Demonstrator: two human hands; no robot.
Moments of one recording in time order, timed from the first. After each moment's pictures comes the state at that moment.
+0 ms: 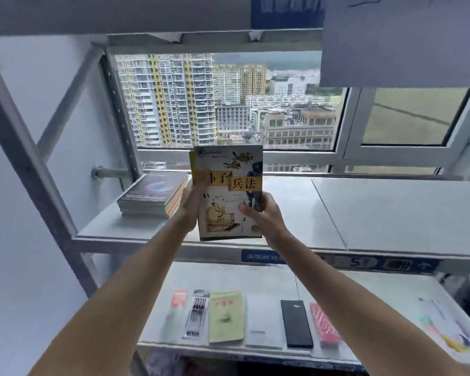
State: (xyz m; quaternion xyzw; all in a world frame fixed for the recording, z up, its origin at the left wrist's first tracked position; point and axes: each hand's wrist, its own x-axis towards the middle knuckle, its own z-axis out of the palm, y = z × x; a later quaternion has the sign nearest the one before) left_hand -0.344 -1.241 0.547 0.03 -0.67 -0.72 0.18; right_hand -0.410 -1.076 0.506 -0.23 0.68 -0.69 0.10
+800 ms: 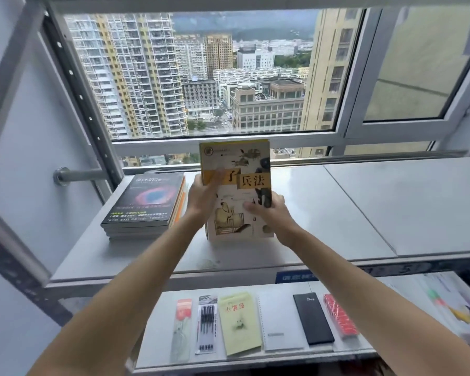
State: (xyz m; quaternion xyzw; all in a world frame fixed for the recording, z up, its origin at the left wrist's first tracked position) left_hand -0.455 -1.342 0.513 0.12 -0.72 -0.66 0.16; right_hand -0.487 -1.161 0.481 -0.15 0.74 -0.64 0.14
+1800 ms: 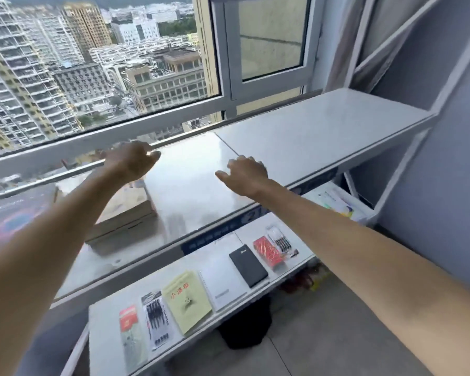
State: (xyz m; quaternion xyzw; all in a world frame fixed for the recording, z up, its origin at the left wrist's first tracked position) left_hand -0.512 -1.248 0.568 -0.03 -1.00 -0.05 0.06; right_hand -0.461 -1.008 0.521 -0.03 0.99 -0.14 -0.01
